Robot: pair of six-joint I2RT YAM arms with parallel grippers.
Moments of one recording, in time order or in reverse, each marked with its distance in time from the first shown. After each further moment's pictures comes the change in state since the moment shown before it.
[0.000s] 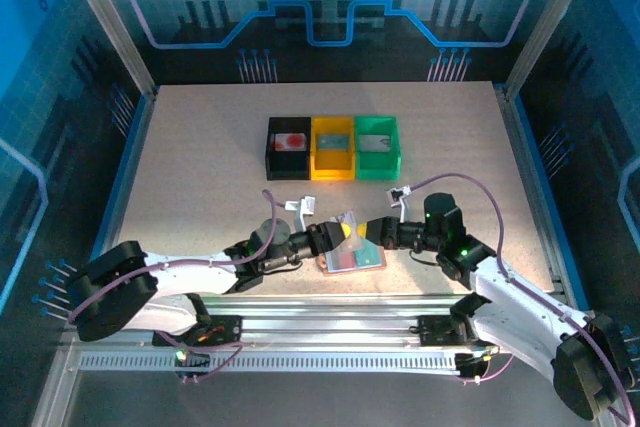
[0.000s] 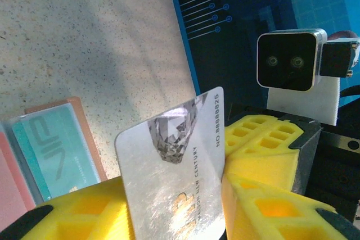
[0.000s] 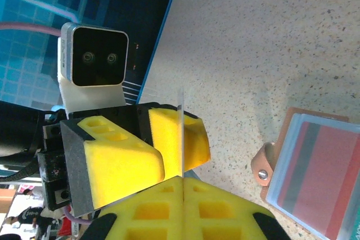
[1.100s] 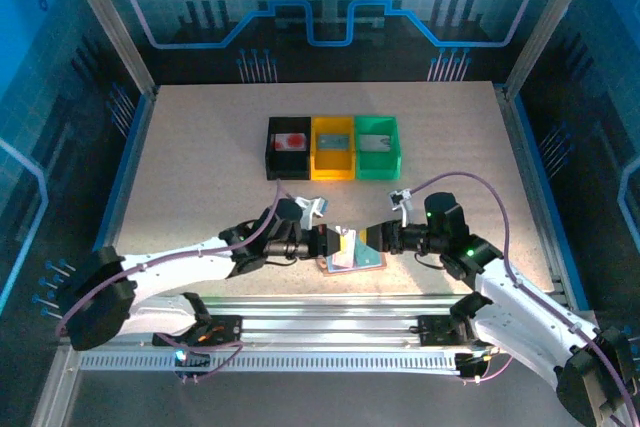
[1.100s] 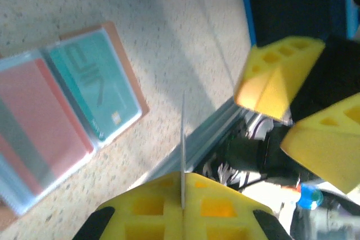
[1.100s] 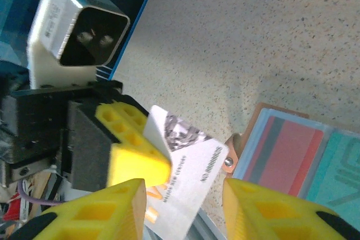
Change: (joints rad) left arm 0.066 -0.077 0.243 -0.686 0.276 0.205; right arm -0.001 -0.056 0.054 -0.219 0.035 -0.234
